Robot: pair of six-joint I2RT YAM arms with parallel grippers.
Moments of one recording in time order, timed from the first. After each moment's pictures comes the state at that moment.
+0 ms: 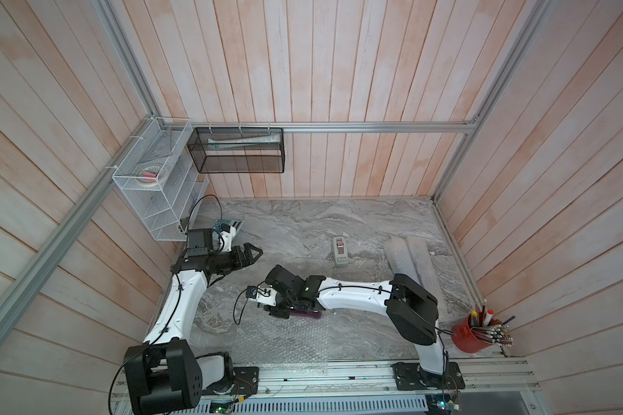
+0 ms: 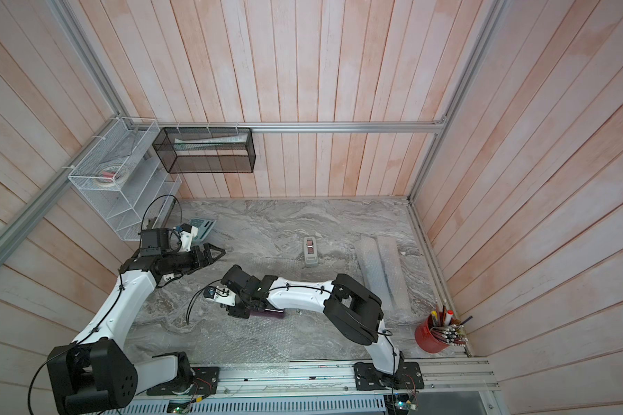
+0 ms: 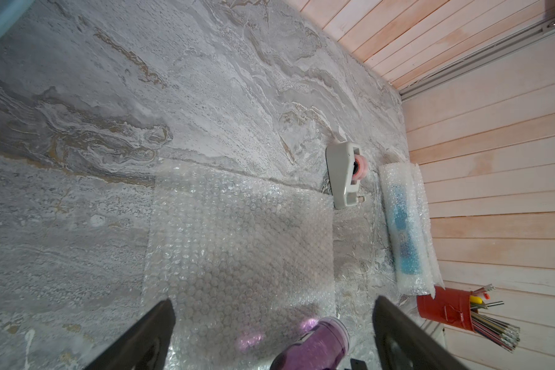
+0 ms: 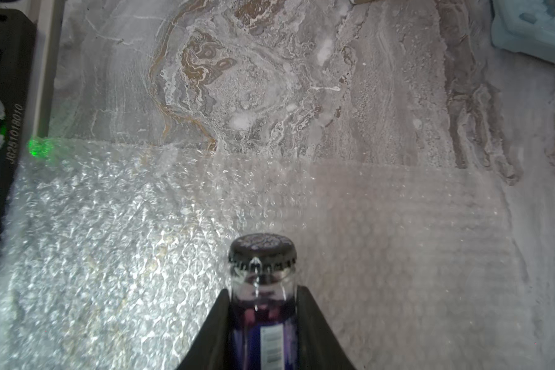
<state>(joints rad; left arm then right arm) 0.13 1.25 0.94 -0.59 0.67 -0.22 1.20 2.05 1.49 -0.31 -0.12 -0.32</state>
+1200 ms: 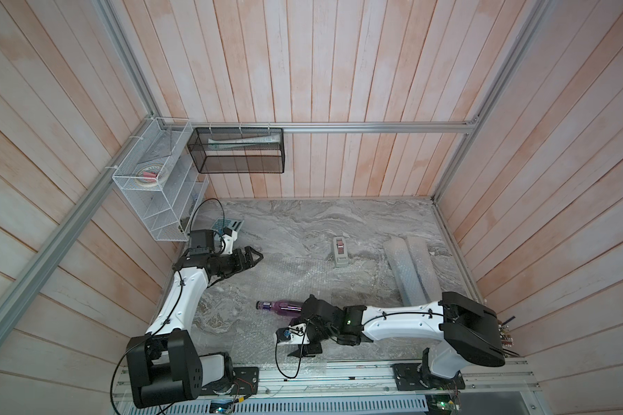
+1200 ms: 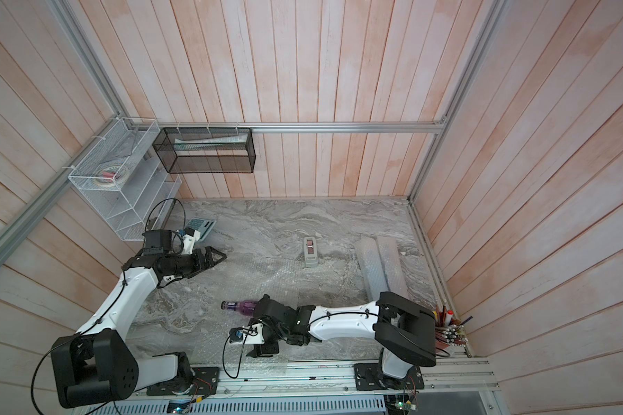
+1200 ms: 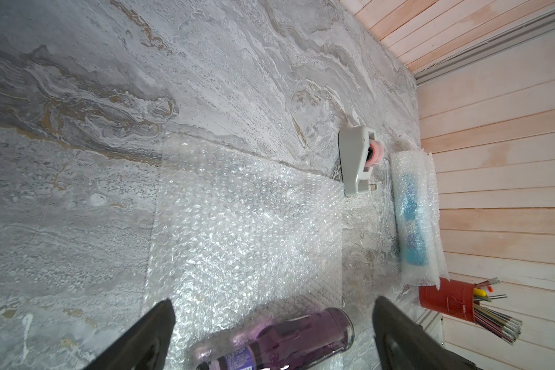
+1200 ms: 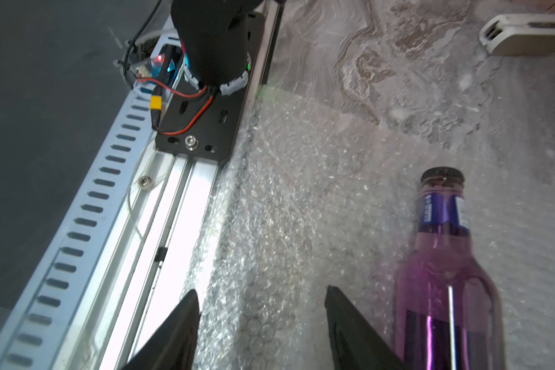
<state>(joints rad) 0.13 1.29 0.93 -0.64 0.68 -0.19 1.31 1.63 0.88 -0.03 -0.33 -0.41</state>
